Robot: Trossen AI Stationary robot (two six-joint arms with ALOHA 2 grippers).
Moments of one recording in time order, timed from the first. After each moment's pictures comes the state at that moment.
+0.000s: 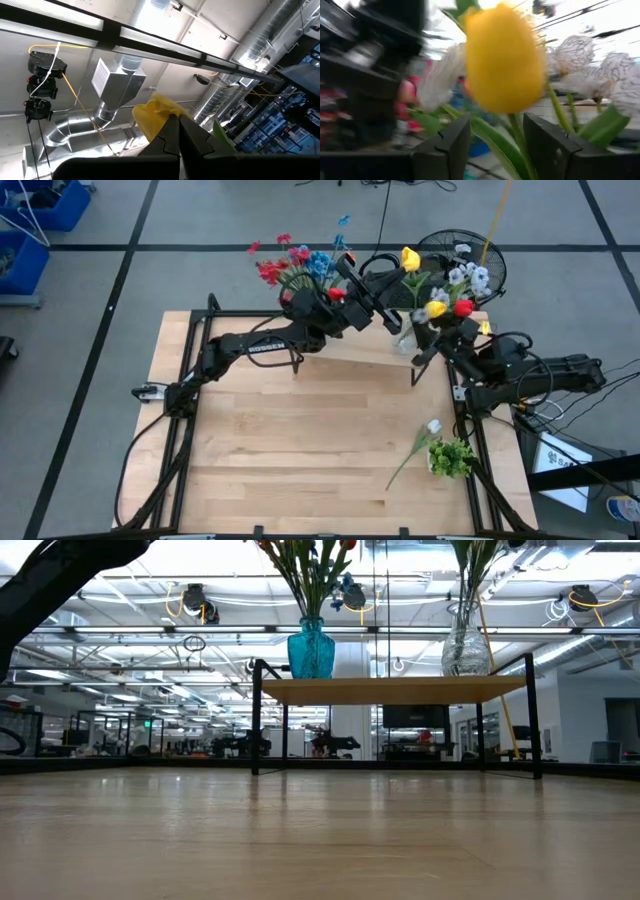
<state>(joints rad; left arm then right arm) 0.15 2.23 2.30 0.78 0.00 0.98 0.05 0.73 0.67 0.52 0.75 -0.18</state>
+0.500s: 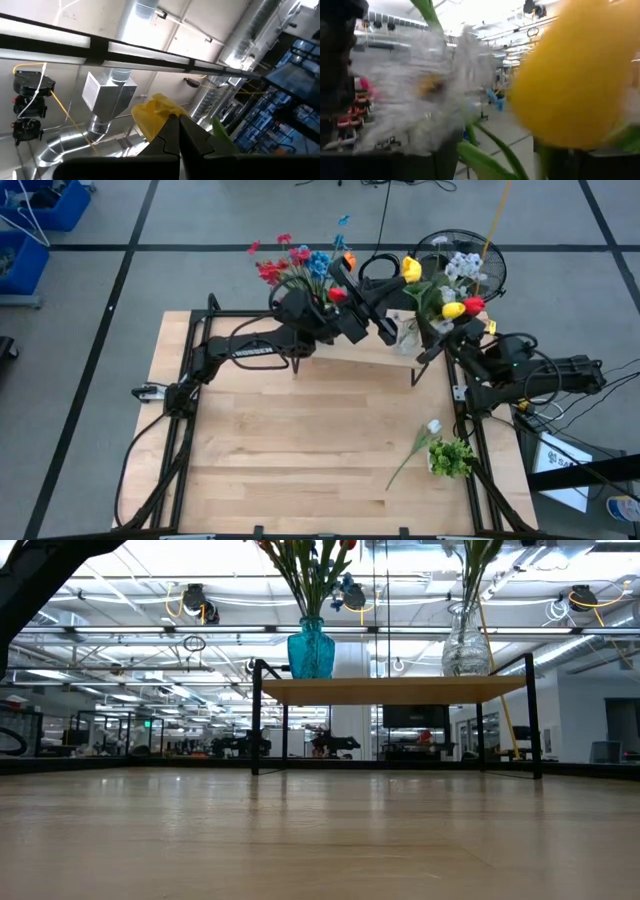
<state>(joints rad) 0.09 2.15 2.30 0.64 0.02 1.09 0.06 0.67 0.67 0.44 0.81 -0.25</state>
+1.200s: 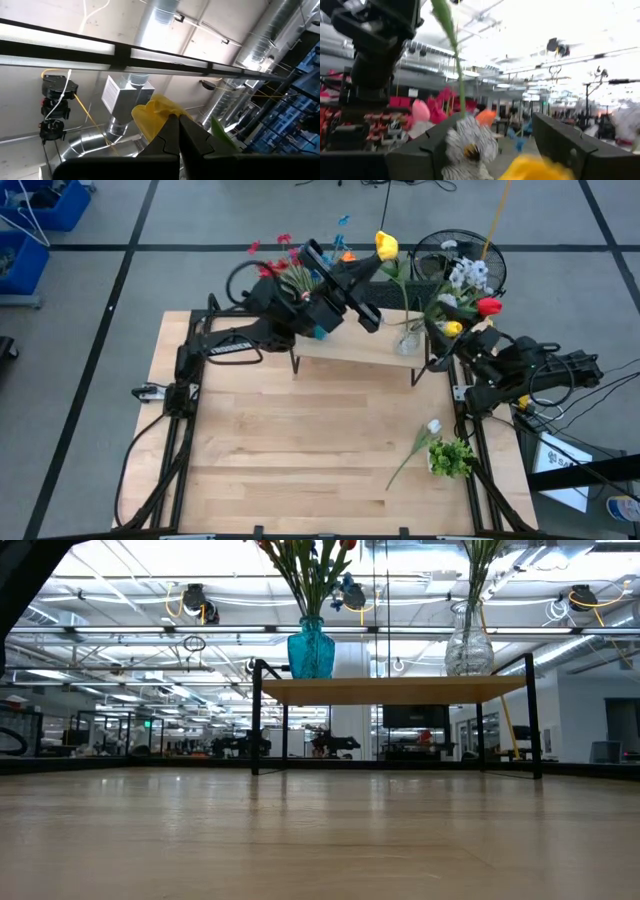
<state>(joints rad) 0.08 2.04 2.30 0.60 -0.03 1.12 0.15 0.64 0.67 0.62 0.70 -0.49</state>
